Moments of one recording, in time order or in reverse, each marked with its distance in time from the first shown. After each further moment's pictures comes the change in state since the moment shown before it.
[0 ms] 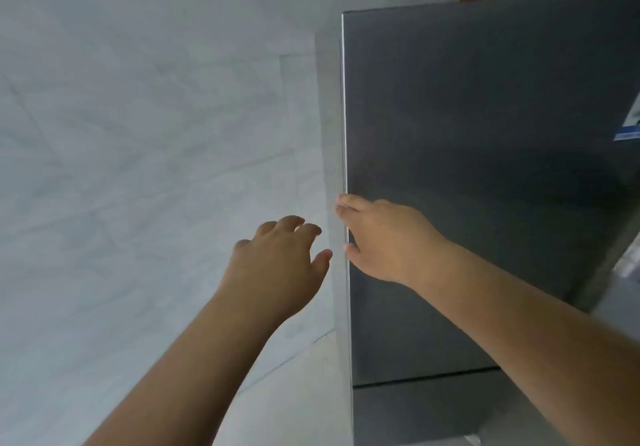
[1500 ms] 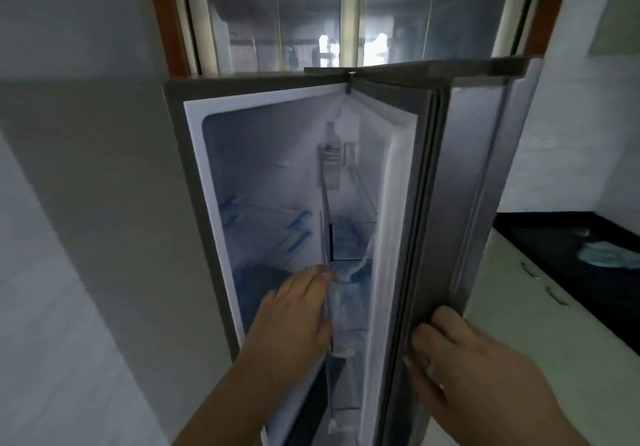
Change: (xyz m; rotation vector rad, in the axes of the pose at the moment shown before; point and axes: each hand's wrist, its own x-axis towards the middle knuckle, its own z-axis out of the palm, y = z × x) left_hand 0.159 0.031 0.124 -0.622 -0.073 1.139; right_hand -0.100 -0.108 0.007 -0.403 0.142 1.083
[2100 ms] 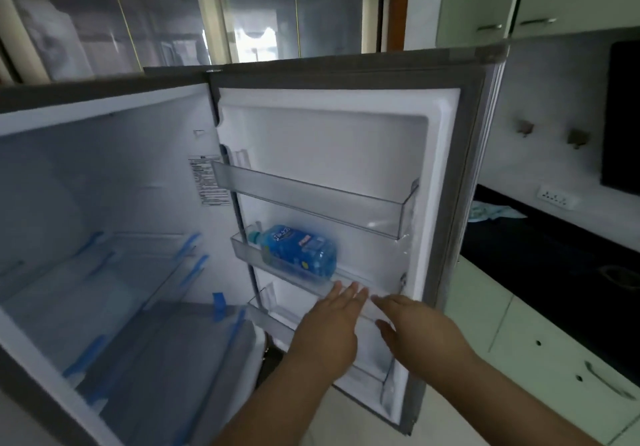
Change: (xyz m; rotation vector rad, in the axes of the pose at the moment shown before) left_hand 0.113 0.126 0.159 -0.056 -0.357 0.316; right_hand -0.006 0.147 0.080 0.089 -0.325 0.424
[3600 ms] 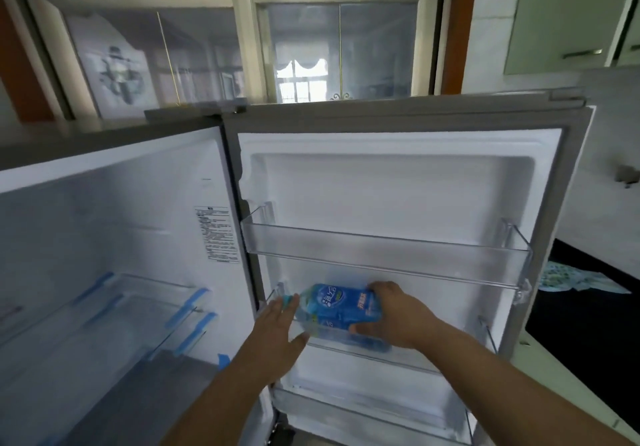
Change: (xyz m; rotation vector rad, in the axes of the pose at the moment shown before) left_hand 0.132 -0.168 -0.038 -0.147 0.064 -0.431; right_hand 0.267 0.039 -0.013 0.298 -0.175 -0.023
